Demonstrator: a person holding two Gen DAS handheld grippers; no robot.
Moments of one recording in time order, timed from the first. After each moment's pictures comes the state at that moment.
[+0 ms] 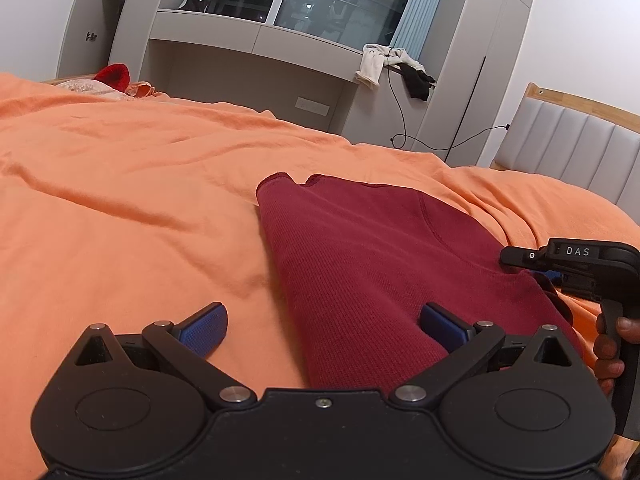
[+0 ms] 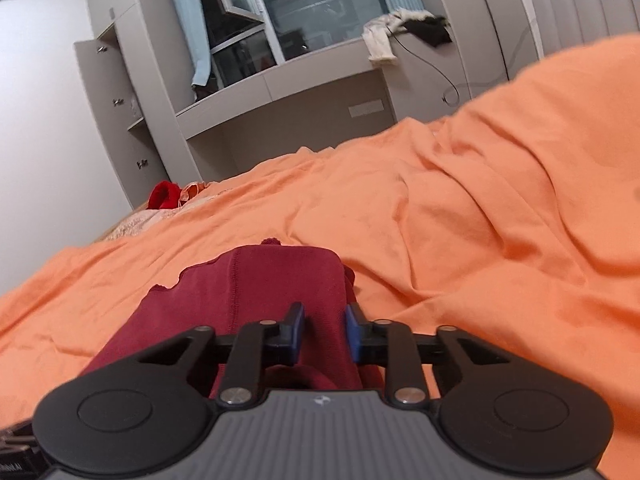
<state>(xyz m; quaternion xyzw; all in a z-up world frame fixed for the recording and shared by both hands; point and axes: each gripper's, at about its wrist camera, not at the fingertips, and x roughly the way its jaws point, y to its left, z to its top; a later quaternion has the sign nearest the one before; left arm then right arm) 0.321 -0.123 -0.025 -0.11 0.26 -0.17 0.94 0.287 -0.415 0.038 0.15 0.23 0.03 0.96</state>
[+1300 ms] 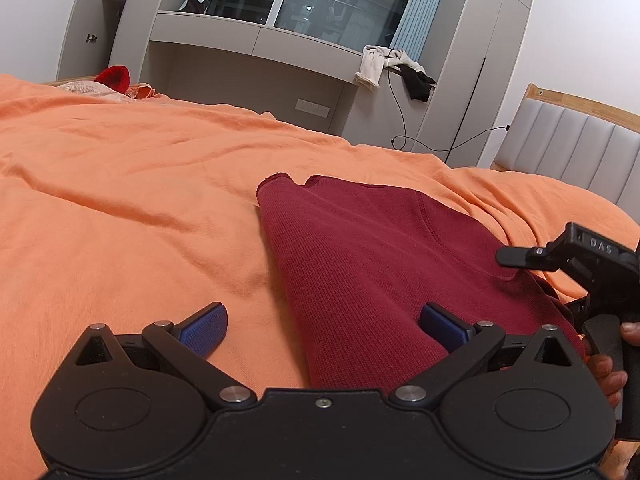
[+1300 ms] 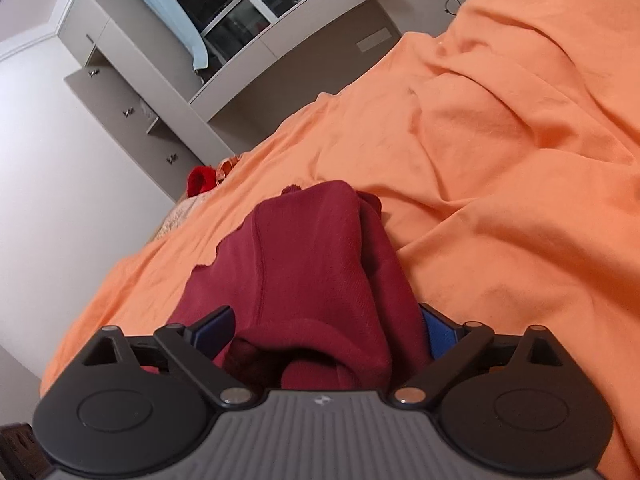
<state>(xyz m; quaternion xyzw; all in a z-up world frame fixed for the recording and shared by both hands) 0.321 -0.123 -0.026 -0.11 0.26 -0.17 0.94 0.304 -0.447 0.006 0.30 0.31 0.11 0.89</state>
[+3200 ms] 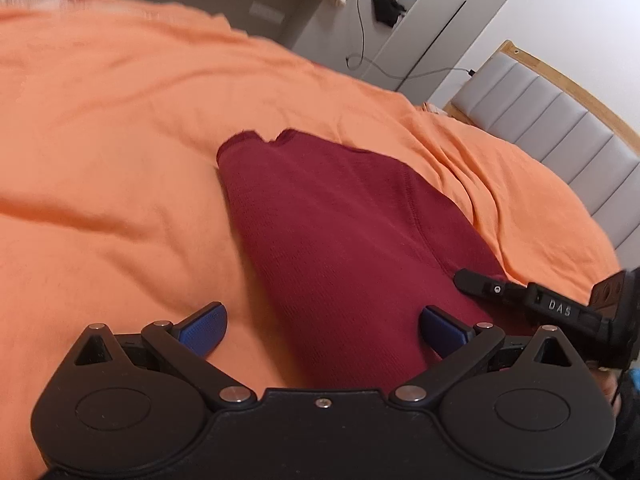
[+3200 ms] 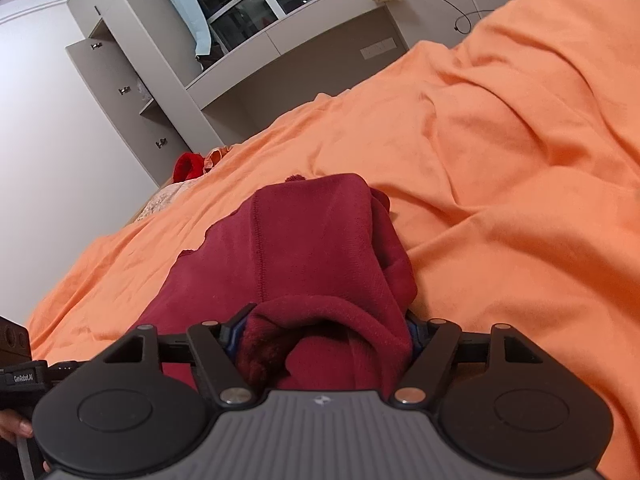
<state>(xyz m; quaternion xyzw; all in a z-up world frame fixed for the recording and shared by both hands) 0.418 -0.098 -0.022 -0.16 0.41 -0.30 0.85 0.309 -0.419 0.006 0.25 0.31 0.09 0.91</state>
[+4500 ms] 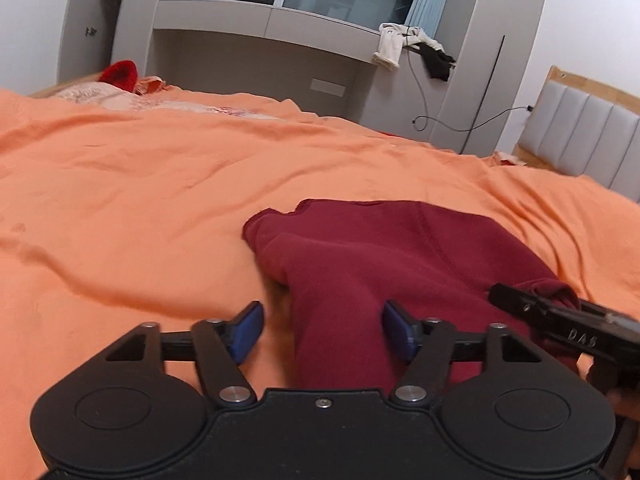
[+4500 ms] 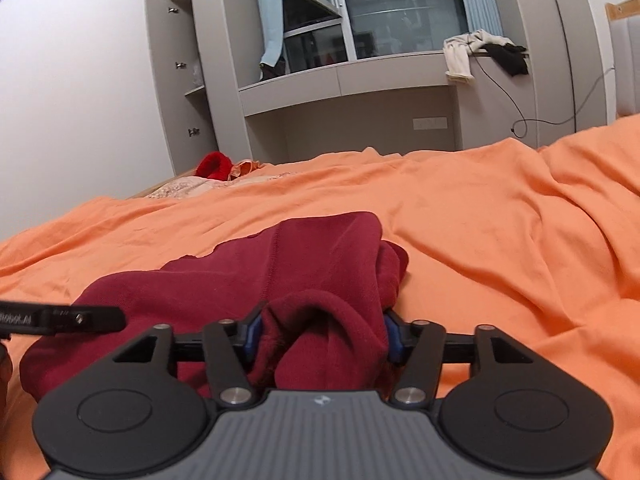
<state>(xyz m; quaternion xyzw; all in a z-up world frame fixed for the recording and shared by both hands) 0.397 -0.060 0.020 -0.07 0.31 -0.16 0.94 0.323 -0.331 0.028 0.09 0.22 0.09 0.97</state>
